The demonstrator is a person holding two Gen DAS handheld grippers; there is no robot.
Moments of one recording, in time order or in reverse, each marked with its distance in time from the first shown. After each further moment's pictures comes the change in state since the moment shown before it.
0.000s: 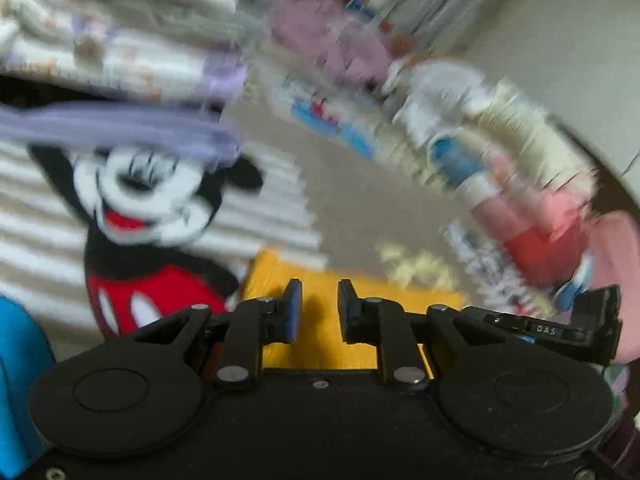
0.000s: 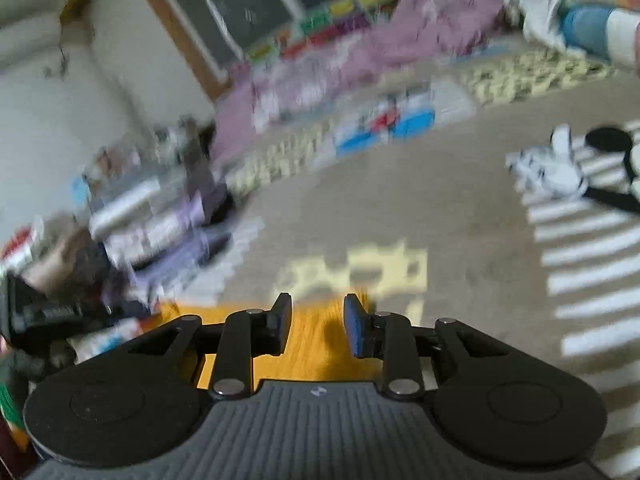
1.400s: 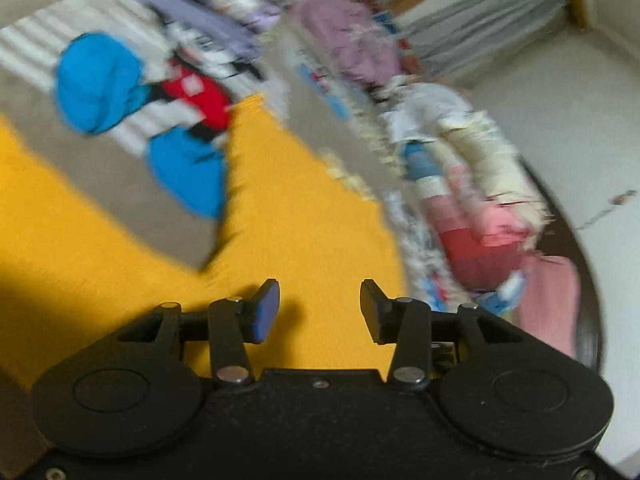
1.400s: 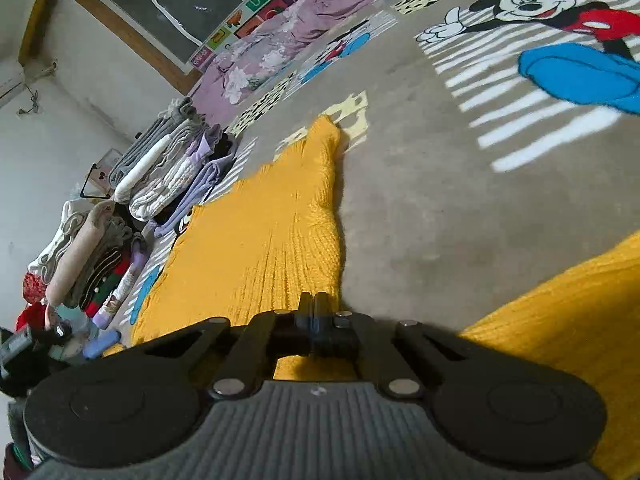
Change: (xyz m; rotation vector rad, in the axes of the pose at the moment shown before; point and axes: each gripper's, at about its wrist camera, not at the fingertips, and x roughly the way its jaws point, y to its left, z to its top) left arm -0.138 -0.036 -0.143 -0.273 -0.049 -0.174; right arm -0.126 0.012 -0.125 0.219 -0.001 0.025
